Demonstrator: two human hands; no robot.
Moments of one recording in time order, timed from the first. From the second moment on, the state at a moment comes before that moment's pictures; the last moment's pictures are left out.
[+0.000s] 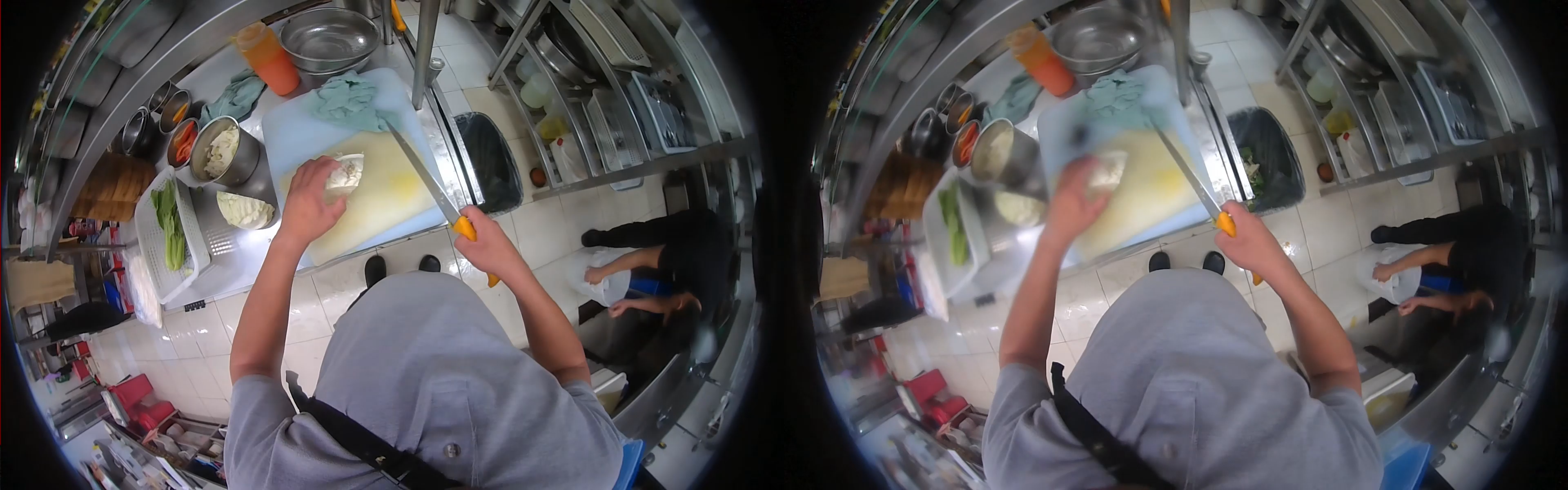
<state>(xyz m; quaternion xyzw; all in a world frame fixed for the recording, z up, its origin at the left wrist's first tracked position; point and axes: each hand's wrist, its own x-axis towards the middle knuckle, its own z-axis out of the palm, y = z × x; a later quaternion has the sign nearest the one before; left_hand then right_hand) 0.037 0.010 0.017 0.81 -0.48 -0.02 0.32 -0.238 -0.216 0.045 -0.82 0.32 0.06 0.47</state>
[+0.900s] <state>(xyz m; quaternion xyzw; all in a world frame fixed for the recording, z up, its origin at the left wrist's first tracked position) 0.023 0.014 -0.011 0.83 -0.42 -0.01 0.37 -0.234 -0.218 0.031 -0.88 0.28 0.14 0.36</state>
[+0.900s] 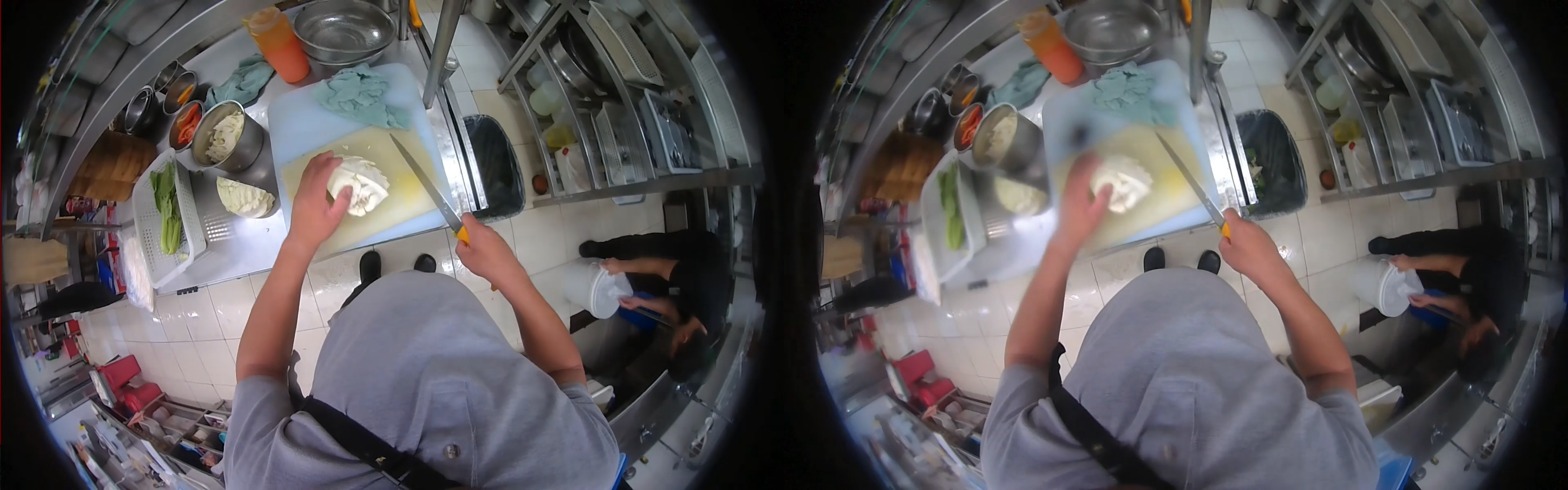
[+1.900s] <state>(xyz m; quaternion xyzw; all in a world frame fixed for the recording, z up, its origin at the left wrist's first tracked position) 0.032 -0.040 0.053 0.77 -0.55 -0.15 0.28 -0.231 -0.229 0.035 -0.92 0.19 0.09 0.33</state>
